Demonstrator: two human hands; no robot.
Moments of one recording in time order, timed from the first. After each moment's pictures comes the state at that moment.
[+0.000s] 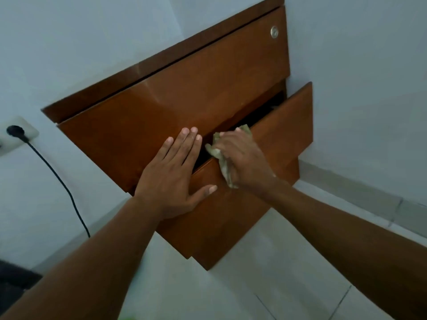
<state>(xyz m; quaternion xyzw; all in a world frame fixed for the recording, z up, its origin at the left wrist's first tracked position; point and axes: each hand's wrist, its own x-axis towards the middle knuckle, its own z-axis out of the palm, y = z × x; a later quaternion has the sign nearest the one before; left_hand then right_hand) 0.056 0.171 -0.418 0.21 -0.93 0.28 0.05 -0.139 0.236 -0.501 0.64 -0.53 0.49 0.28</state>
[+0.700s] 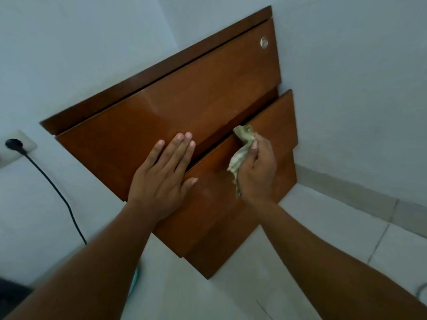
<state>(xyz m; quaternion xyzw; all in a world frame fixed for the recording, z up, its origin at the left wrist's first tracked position) 0.058 0.156 -0.417 0.19 -0.88 0.42 0.07 -0.123 0.237 -0.506 0.24 -0.56 0.79 0.07</state>
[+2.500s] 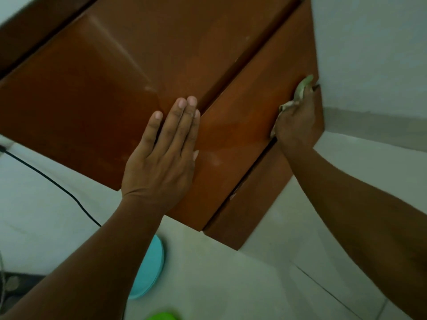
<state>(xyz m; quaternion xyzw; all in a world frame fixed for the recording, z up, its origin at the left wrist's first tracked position) 0.077 0.136 -0.437 0.13 -0.85 0.50 0.09 -0.177 0.176 -0.600 0.08 -0.67 0.73 0.06</state>
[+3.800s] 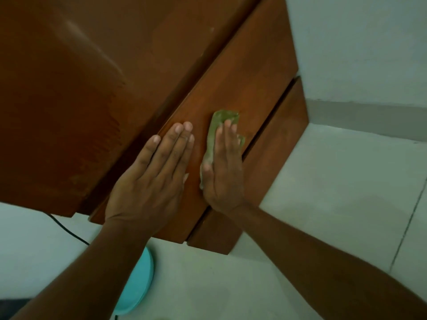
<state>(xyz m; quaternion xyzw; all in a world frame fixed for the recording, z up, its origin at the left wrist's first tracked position) 0.050 0.121 -0.486 0.08 -0.88 0.46 -0.02 -0.041 0.158 -0.623 0.36 -0.63 0.68 0.11</state>
